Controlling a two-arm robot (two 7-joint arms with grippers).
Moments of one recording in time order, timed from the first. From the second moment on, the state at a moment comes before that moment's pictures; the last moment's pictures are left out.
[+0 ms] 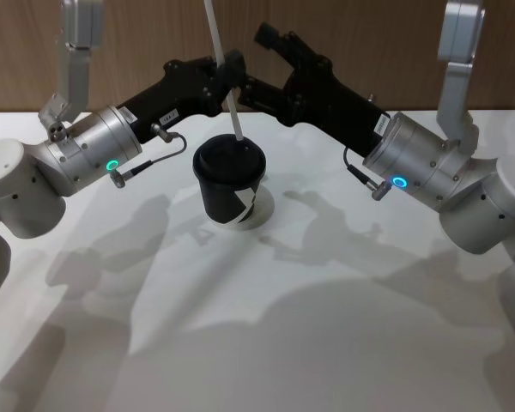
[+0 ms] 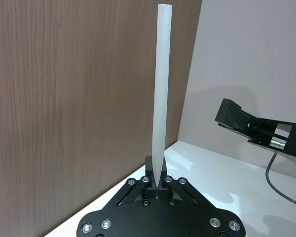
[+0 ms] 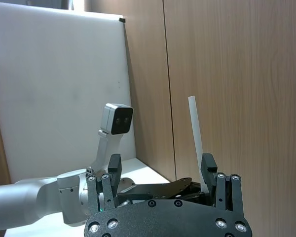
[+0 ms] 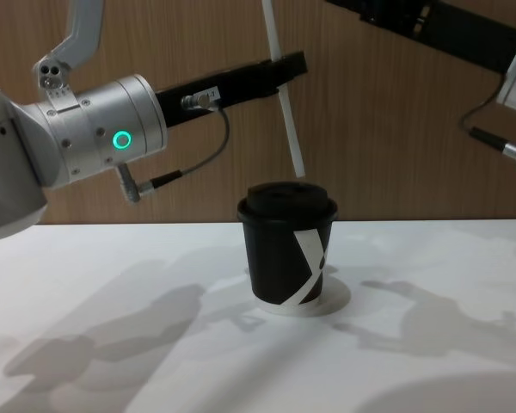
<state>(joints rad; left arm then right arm) -0.71 0.25 0.51 -1.10 -0.73 -0.10 -0.72 0.48 0.27 -0.33 -1.42 0.66 -0.01 0.82</state>
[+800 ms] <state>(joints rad) -0.70 0.25 0.51 -1.08 -0.72 -0.08 -0.73 0.48 0.27 -0.33 -1.42 0.66 -0.01 0.82</state>
